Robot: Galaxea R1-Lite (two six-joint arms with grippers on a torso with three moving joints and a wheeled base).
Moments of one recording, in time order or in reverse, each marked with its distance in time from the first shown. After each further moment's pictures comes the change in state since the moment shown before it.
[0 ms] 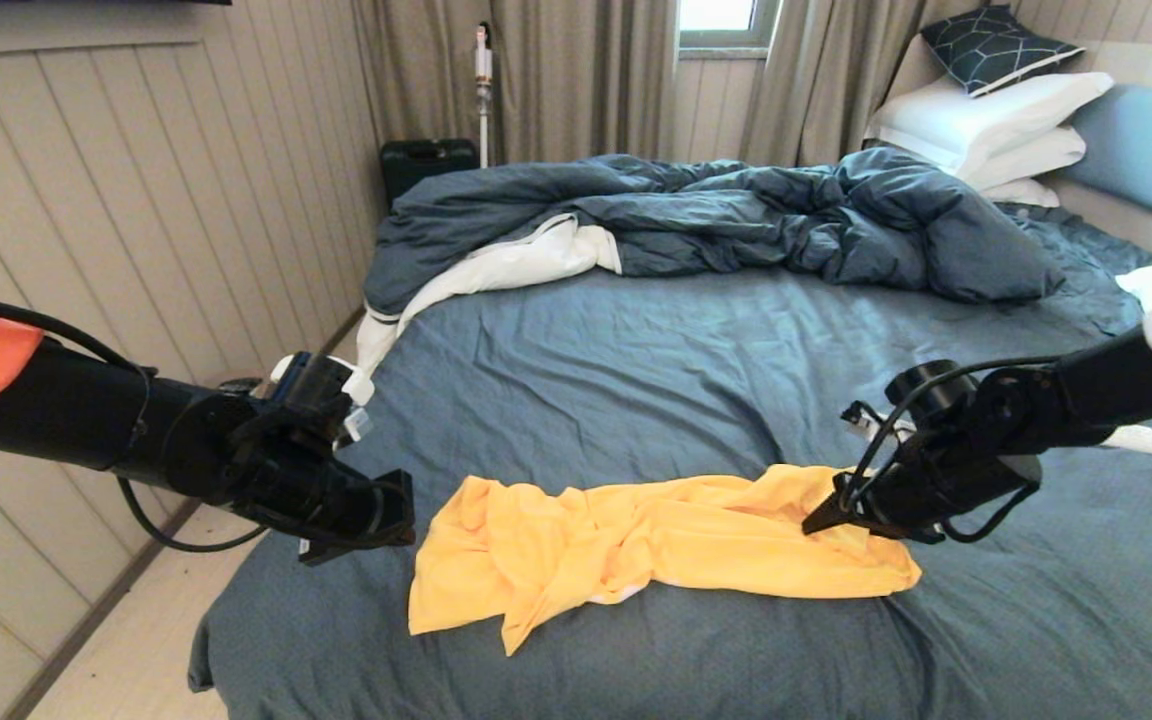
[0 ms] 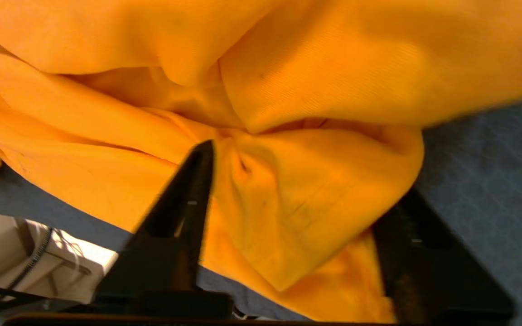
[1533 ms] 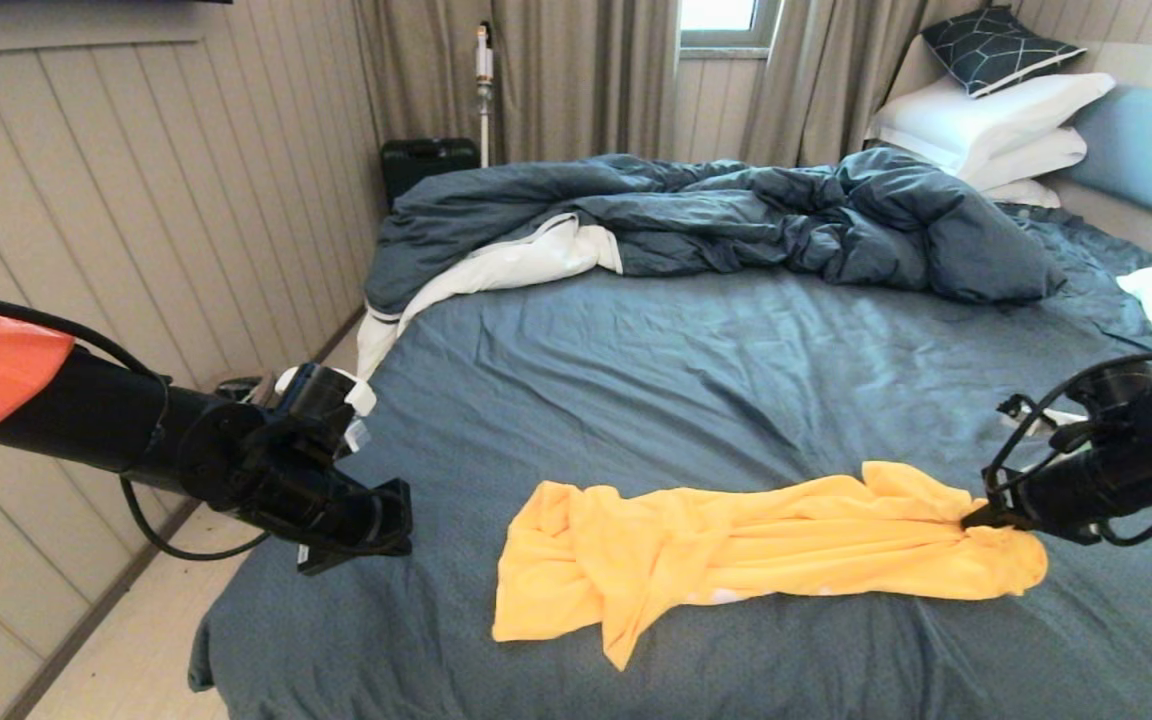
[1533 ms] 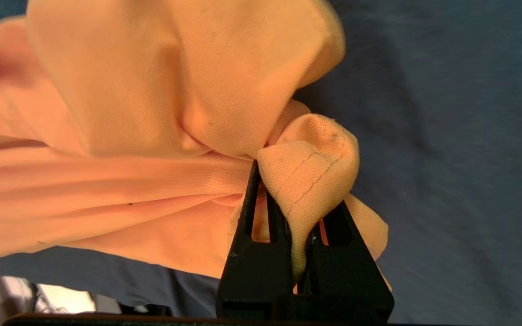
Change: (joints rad) left arm -0.001 0.031 0.006 0.001 0.000 -0.013; right arm -0.403 -0.026 -0.036 0.040 -0.005 -0.188
